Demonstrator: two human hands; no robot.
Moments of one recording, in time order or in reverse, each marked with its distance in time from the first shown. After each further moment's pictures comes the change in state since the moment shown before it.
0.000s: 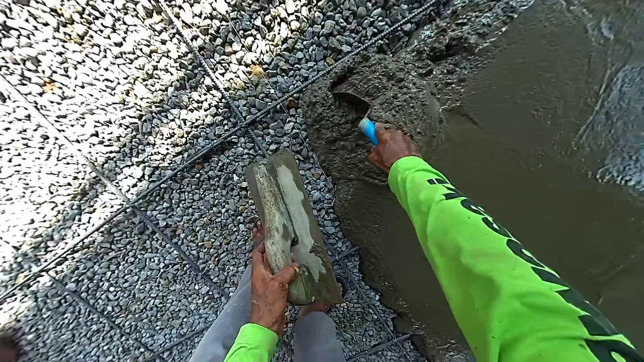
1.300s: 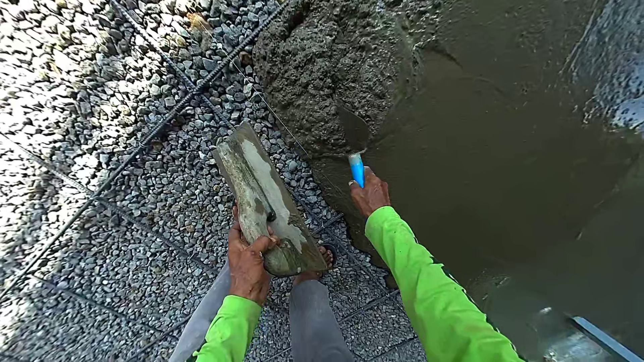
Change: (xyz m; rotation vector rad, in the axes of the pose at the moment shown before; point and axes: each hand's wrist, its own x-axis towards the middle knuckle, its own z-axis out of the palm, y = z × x) left_hand -0.009 -0.020 0.017 0.010 0.041 -0.035; right_hand -0.160 0.040 0.120 0.576 -0.090 0.344
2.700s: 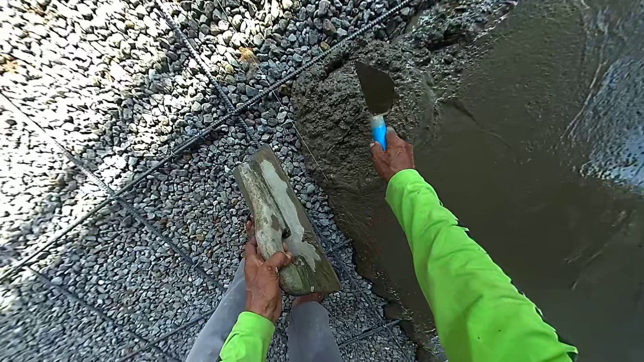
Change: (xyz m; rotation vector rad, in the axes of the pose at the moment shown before) left_hand 0.016 0.023 -0.011 -0.108 0.038 -0.067; right_hand 0.089 -0.120 -0.066 -0.169 0.150 -0.192
